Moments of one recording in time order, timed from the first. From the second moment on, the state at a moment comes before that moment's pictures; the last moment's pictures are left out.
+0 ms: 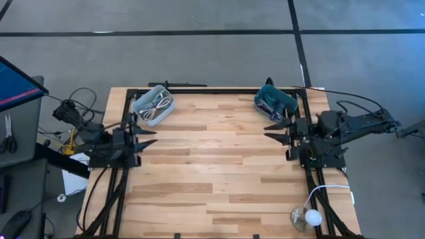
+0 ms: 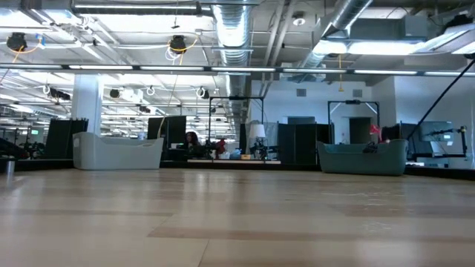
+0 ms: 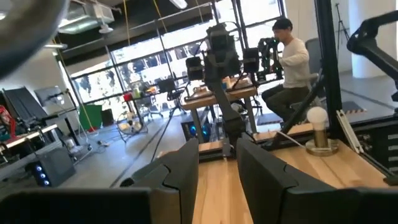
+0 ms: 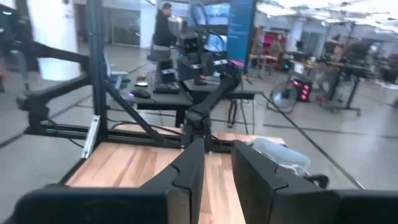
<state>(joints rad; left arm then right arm) -0.64 0.27 0.52 0.08 -0.73 0.41 0.25 0.65 0.76 -0.10 0.27 -0.11</state>
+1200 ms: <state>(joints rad) -0.64 0.03 0.52 0.02 -0.70 0.48 0.28 0.45 0.76 -0.24 0.10 -0.06</state>
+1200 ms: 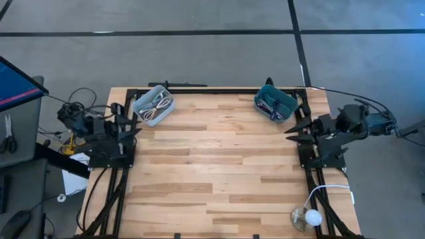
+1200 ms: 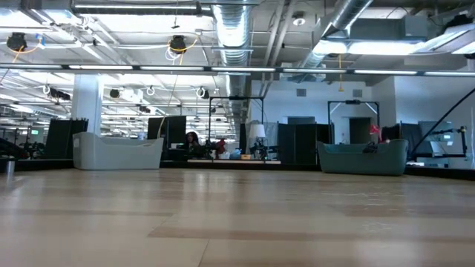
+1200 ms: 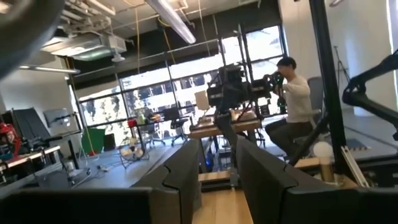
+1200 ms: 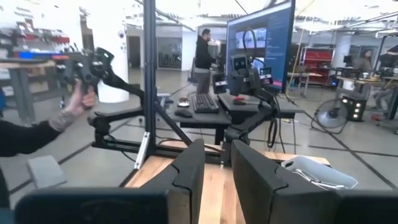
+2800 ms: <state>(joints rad) -0.64 0.00 0.50 -0.26 -0.48 0.20 0.32 0.00 0.35 -0.07 0.08 -0.06</state>
